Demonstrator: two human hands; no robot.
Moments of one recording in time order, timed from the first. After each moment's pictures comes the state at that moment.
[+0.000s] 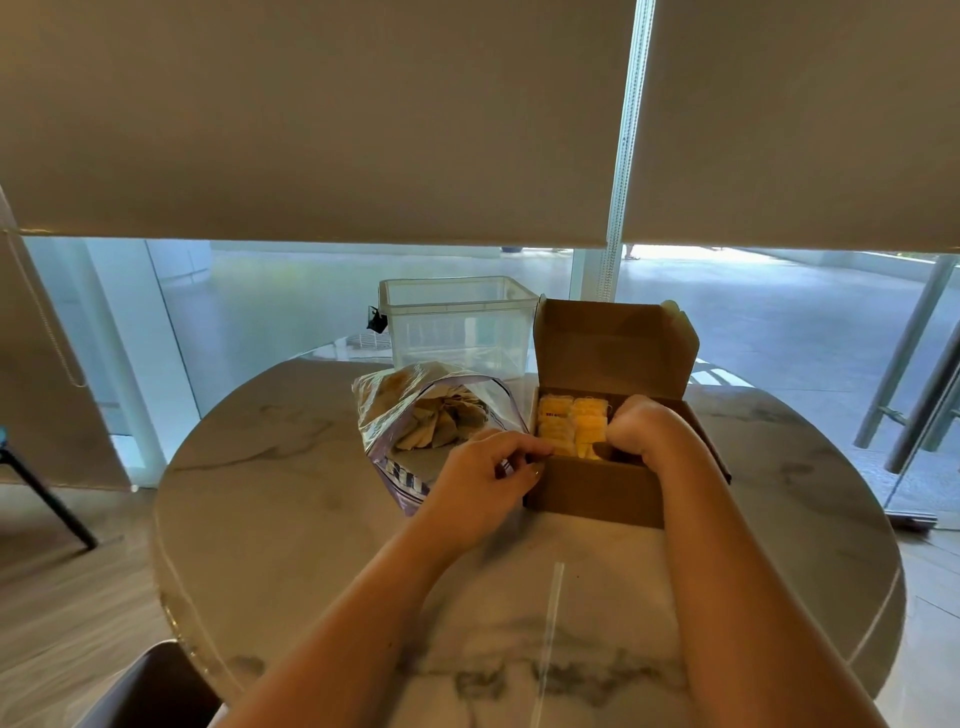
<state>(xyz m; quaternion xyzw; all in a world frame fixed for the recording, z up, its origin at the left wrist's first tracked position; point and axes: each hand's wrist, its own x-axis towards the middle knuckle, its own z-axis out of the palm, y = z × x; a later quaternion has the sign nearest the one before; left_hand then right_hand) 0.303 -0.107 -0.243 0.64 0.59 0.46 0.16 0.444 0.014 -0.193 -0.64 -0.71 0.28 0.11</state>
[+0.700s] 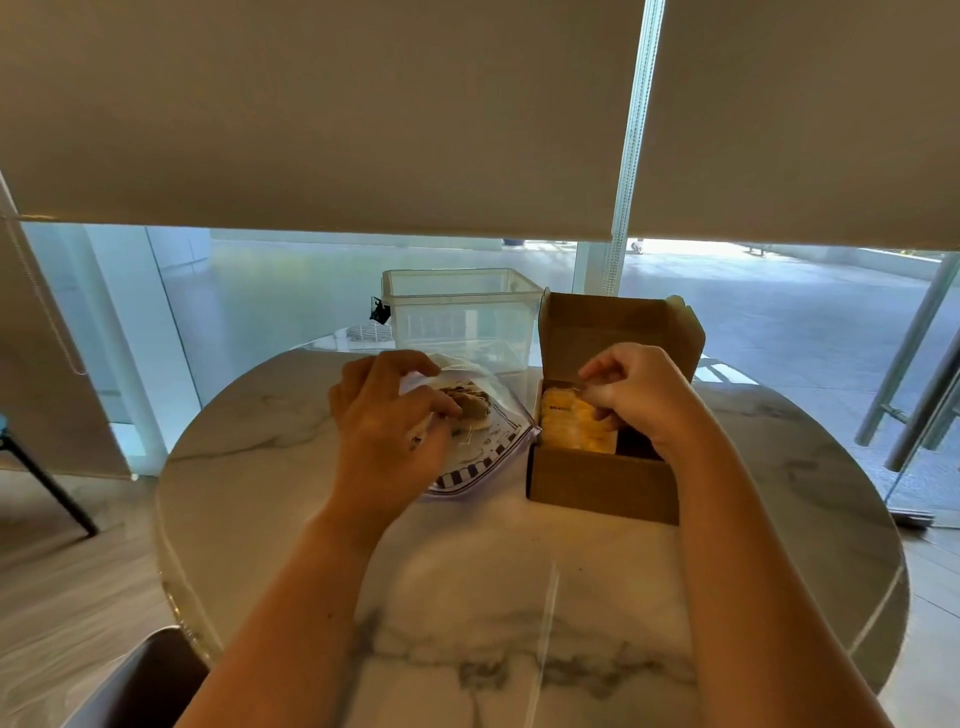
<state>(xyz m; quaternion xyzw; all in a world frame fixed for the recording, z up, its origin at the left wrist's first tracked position) 0.244 -0.125 -0.231 0.61 0.54 0.50 -0.30 0.448 -0.012 -0.177 -0.44 -0.77 0.32 0.35</state>
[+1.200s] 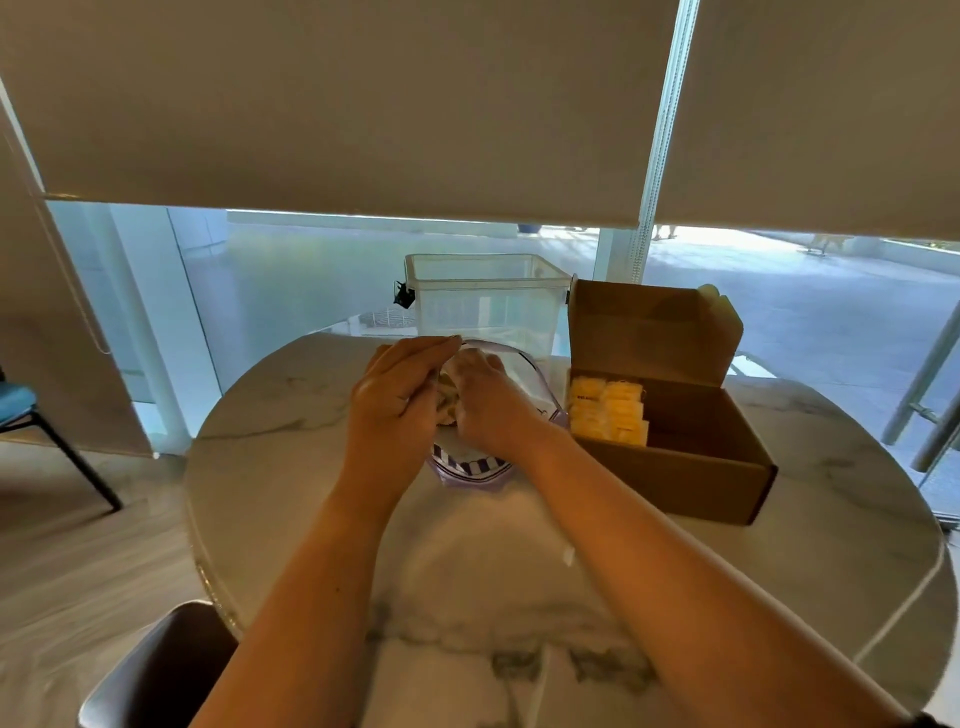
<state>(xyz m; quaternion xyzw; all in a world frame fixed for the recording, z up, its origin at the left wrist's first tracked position) 0.237 -0.131 -0.224 0.55 0.55 0.61 -0.13 0.308 -0.028 -0.220 -0.30 -0.93 0.11 0.17</state>
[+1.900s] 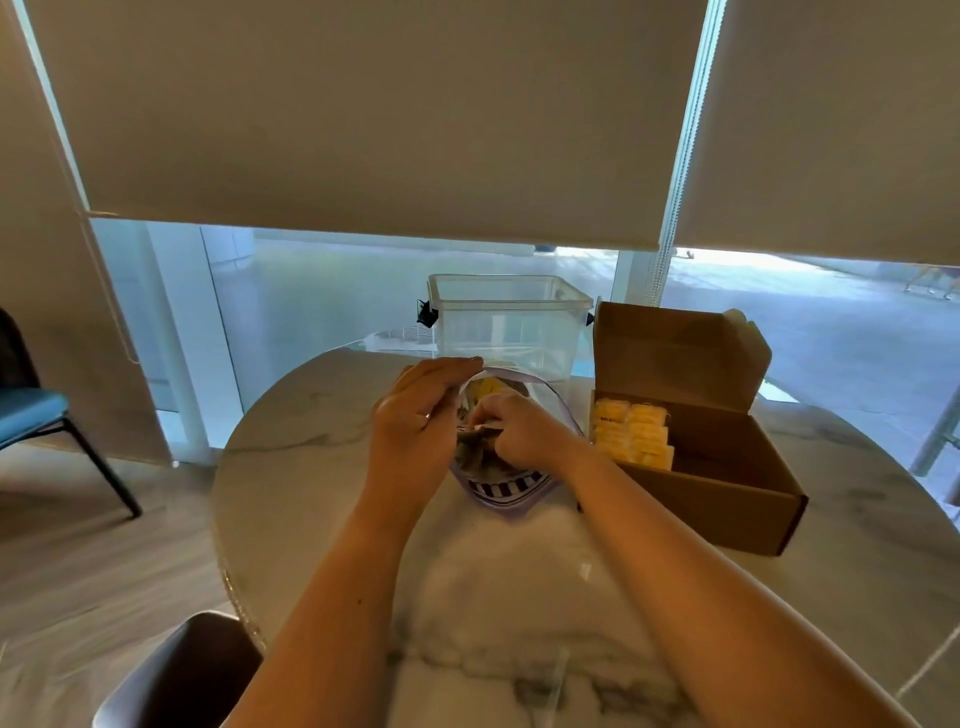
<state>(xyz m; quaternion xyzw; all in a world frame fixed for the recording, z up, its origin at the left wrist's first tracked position) 0.231 -0.129 -0.225 0.54 0.55 0.62 -0.13 0.320 -0.021 -0.218 -0.30 -0.92 0.20 0.15</state>
